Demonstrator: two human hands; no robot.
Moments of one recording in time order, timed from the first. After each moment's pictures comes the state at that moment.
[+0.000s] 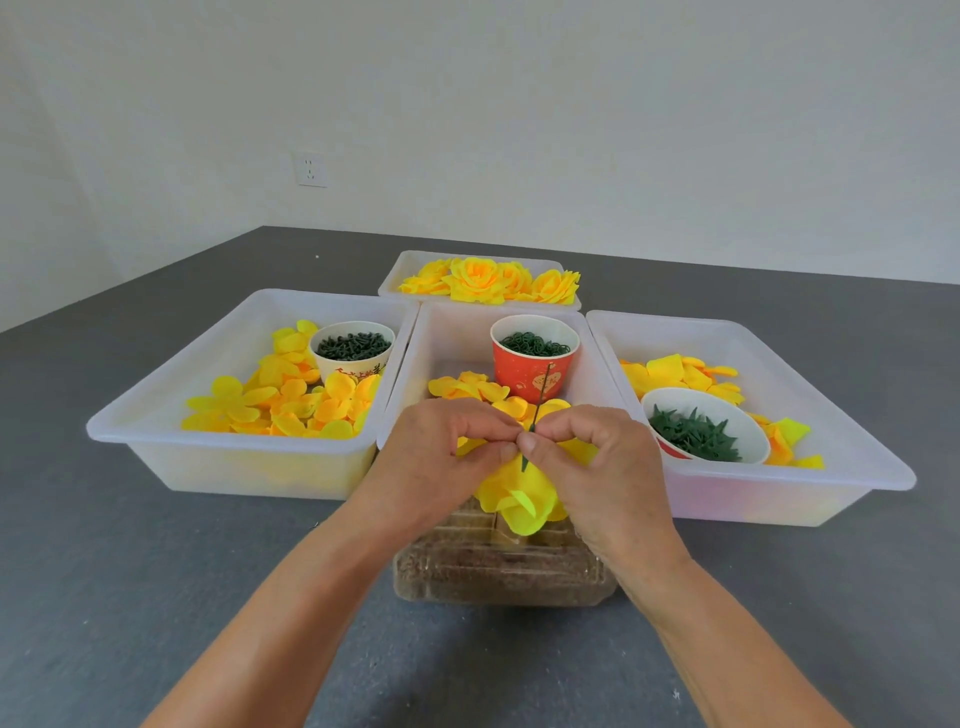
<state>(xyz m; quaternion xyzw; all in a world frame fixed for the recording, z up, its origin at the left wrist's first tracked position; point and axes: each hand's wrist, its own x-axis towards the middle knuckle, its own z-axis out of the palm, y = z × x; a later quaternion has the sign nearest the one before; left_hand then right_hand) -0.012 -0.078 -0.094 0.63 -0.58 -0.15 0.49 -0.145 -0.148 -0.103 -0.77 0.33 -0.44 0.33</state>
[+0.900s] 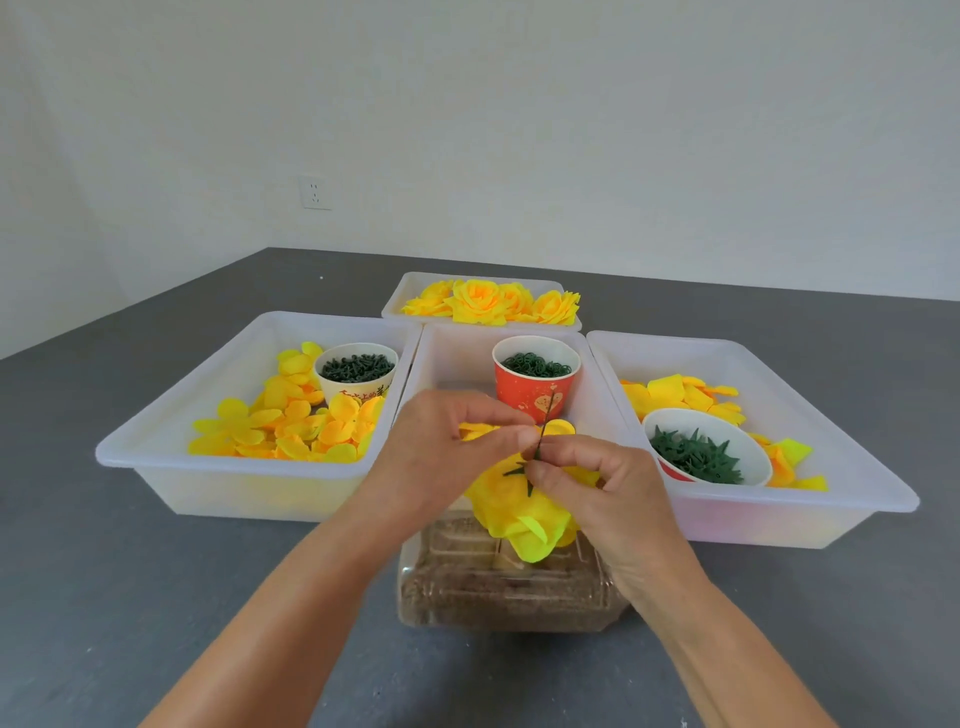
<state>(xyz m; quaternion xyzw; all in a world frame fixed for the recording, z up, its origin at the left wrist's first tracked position) -0.009 -0.085 -0.074 0.61 -0.54 -0.19 0.54 -0.148 -0.153 -0.102 -0.73 0.27 -0.41 0.48</state>
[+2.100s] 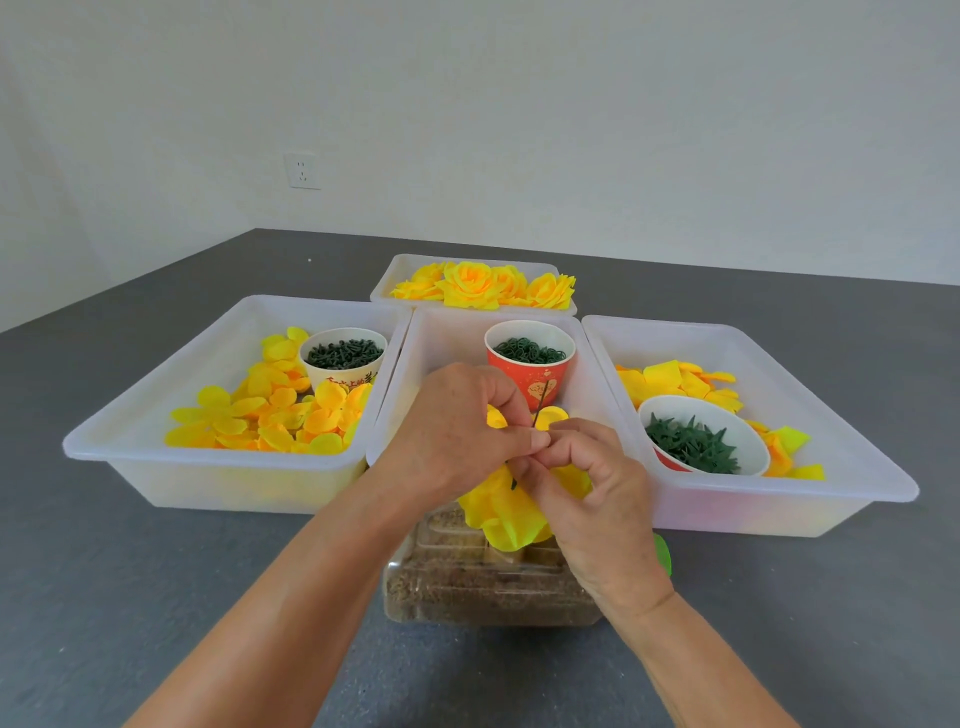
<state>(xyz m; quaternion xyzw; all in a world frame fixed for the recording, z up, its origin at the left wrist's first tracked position) -0.017 -0.106 -0.067 0.67 -0.57 -0.15 0.46 -0.140 -0.156 -0.126 -0.72 0.29 -0.50 0.37</state>
